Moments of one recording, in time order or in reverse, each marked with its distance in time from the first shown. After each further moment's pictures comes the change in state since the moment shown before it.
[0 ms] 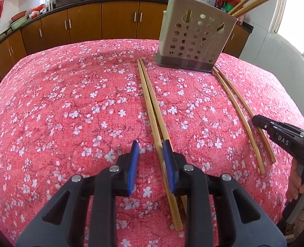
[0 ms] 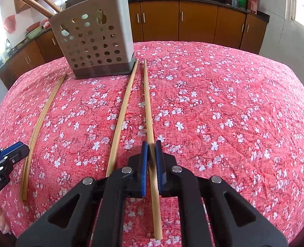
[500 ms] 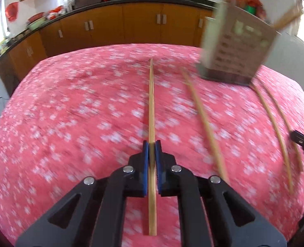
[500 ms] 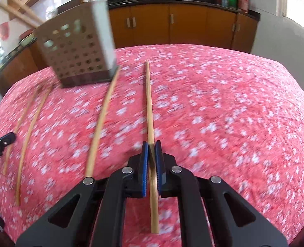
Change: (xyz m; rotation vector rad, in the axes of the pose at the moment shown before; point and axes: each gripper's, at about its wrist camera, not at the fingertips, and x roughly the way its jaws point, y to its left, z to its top) left arm 0.023 0.050 0.027 -0.048 -0.021 0.173; right arm -0.005 -0.027 -0.003 0.050 -0.036 -0.049
